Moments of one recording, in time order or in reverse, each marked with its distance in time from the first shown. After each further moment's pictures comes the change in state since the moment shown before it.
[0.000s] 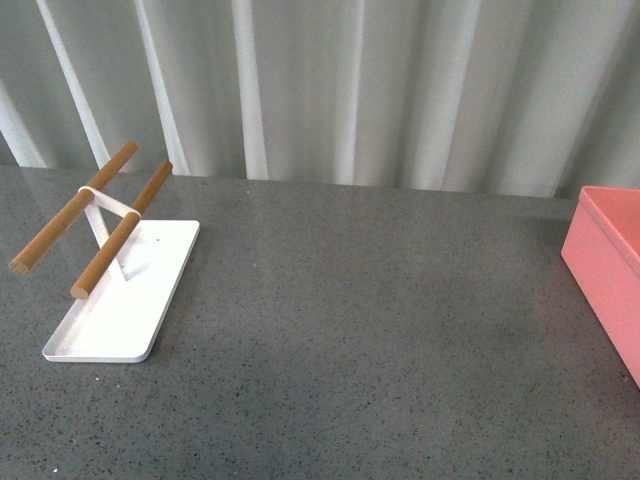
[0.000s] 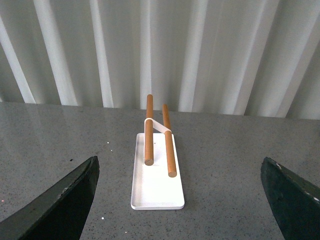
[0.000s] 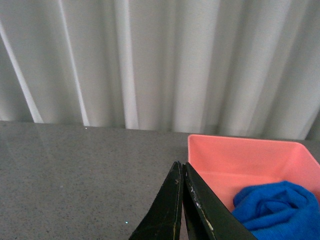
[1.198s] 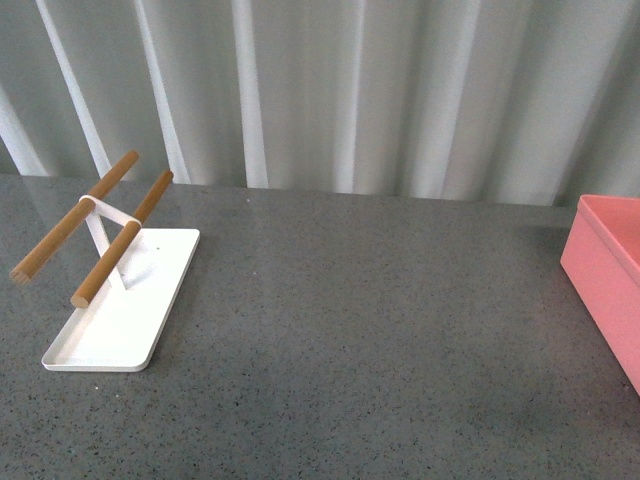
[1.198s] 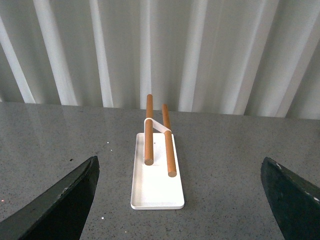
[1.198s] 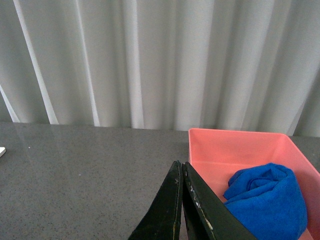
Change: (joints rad) left arm 0.000 0.000 0.000 0.000 0.000 0.000; right arm 0.055 -0.793 -0.154 -0.599 0.050 0.008
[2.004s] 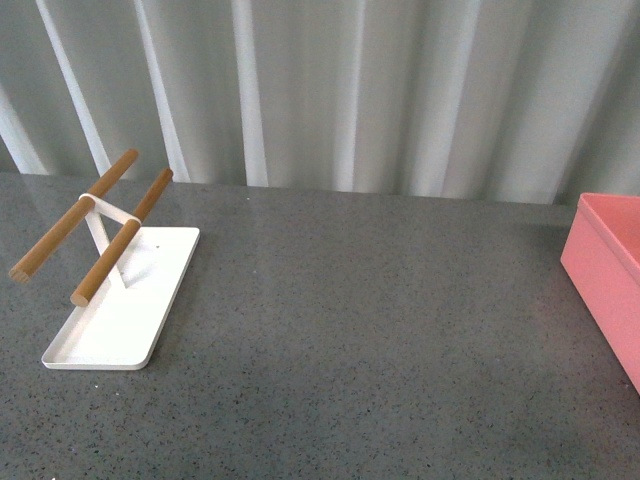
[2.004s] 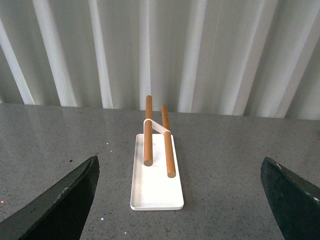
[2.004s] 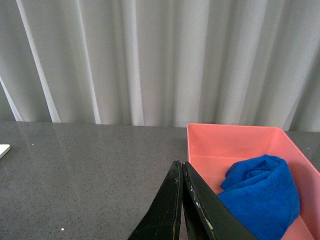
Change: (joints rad) left arm 0.000 0.000 0.000 0.000 0.000 0.000; right arm 0.000 -0.335 0.000 -0.339 0.003 0.002
